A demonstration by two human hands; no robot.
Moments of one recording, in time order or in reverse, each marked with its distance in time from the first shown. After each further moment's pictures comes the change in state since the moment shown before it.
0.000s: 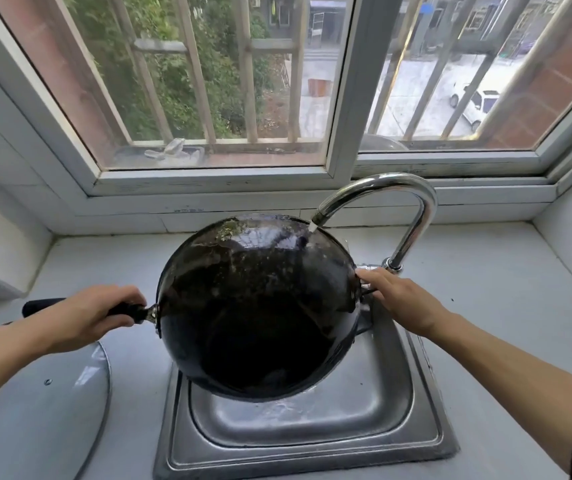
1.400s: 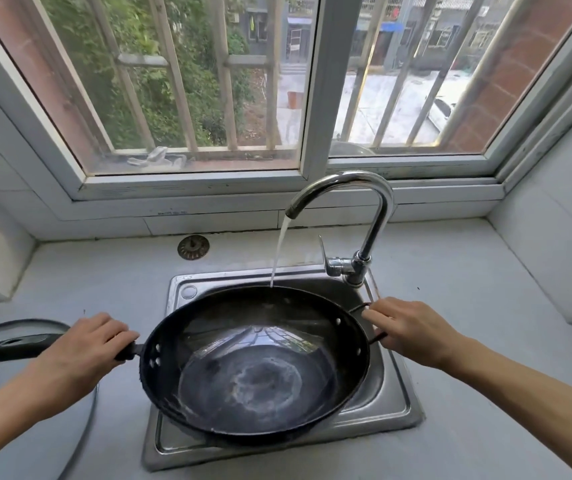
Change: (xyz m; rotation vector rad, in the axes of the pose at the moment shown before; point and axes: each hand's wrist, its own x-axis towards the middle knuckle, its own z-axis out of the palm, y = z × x) left_hand -0.045 0.032 0.061 0.523 0.394 0.285; right_hand -0.080 -0.041 -0.041 -0.326 -0.021 -0.155
